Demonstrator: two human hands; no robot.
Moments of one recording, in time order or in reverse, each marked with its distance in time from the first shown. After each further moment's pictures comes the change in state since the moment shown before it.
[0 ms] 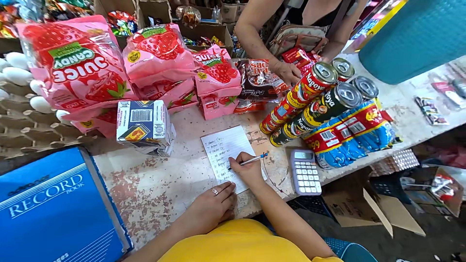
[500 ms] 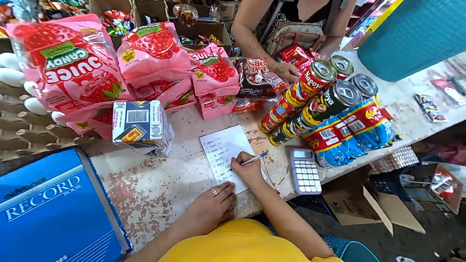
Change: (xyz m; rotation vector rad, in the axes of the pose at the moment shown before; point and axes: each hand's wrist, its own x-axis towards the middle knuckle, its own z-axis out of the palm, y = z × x) left_hand 0.000 -0.001 0.003 0.033 0.037 0.026; right_hand 0.000 0.002 -0.002 -0.020 0.031 -0.022
